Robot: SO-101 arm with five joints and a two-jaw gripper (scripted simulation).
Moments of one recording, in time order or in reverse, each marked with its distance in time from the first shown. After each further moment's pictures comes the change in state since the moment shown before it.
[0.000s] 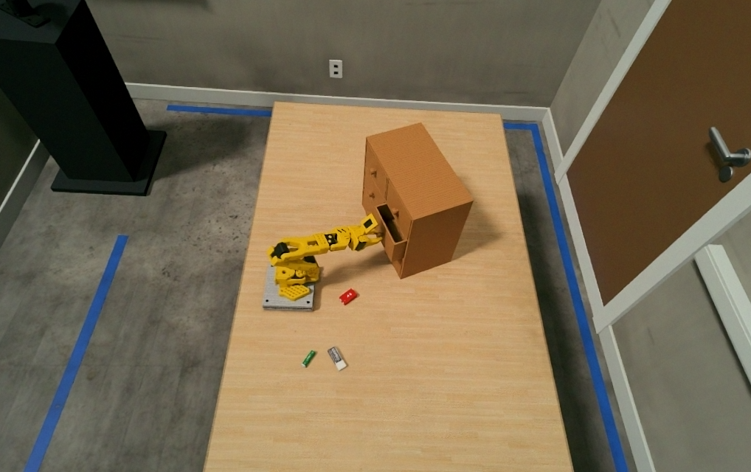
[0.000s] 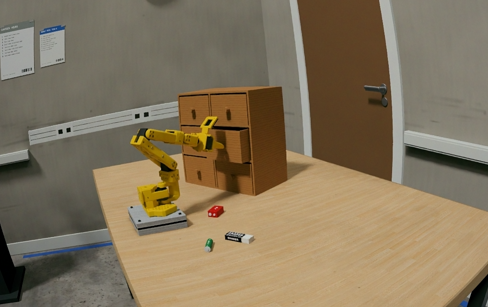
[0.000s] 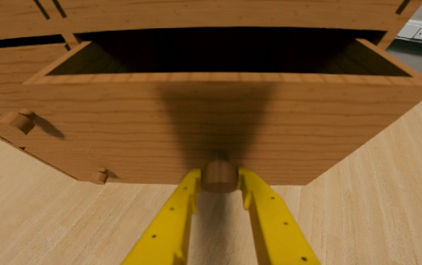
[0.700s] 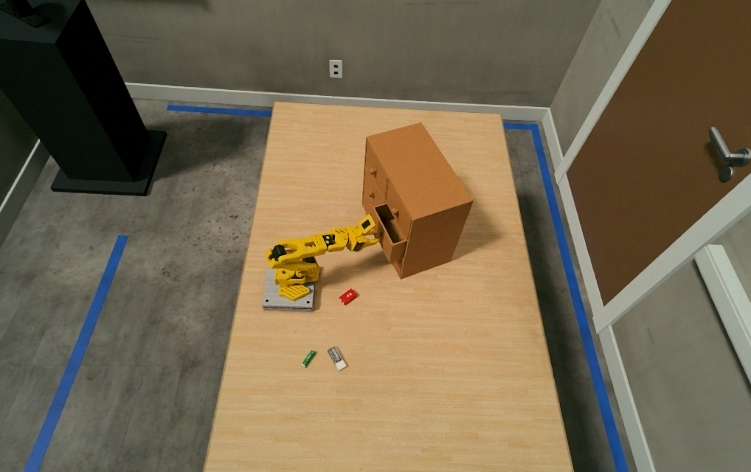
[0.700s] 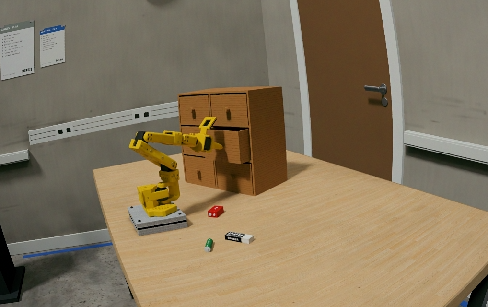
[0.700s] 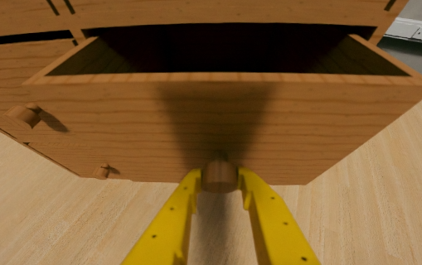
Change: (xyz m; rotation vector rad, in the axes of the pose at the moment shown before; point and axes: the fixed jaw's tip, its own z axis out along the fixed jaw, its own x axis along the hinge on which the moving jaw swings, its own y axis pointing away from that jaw) arm 0.002 0.000 -0.006 0.000 0.000 0.000
